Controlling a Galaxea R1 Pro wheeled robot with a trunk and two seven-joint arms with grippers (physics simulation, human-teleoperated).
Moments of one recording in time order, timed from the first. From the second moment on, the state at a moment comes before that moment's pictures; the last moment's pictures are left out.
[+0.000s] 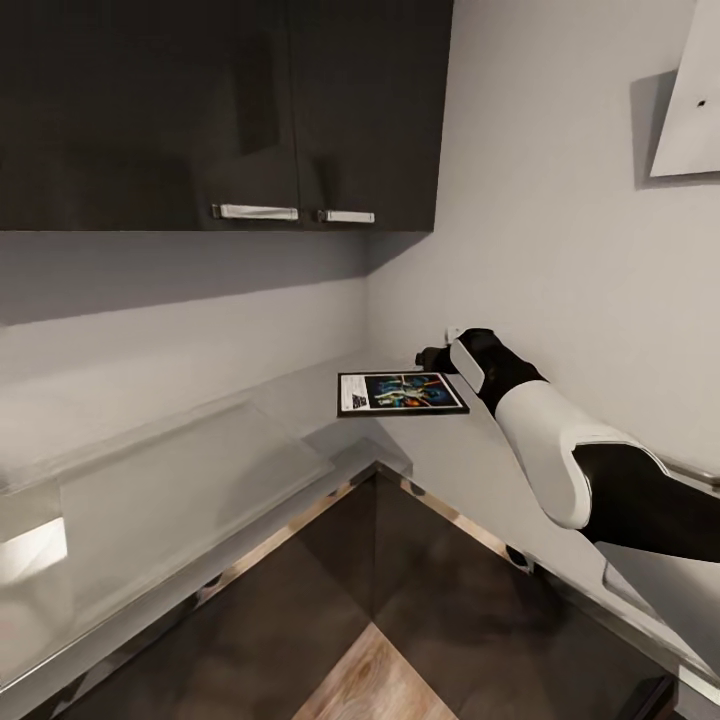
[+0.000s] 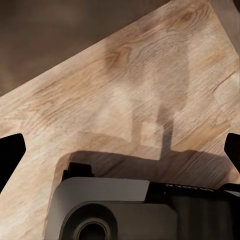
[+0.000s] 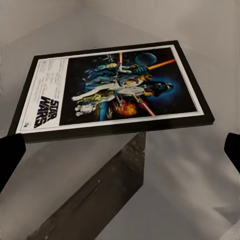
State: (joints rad) left arm 0.06 0.15 0.13 -0.43 0.26 -0.09 -0.39; right arm -1.45 0.10 -0.01 -0.29 -0.11 0.58 -0.13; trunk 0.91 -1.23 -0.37
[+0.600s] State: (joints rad) left arm 0.06 0.15 0.13 -0.43 0.26 -0.09 -0.39; right arm -1.43 0.10 -0.01 -0.23 -0.11 0.57 -0.13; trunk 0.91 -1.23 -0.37
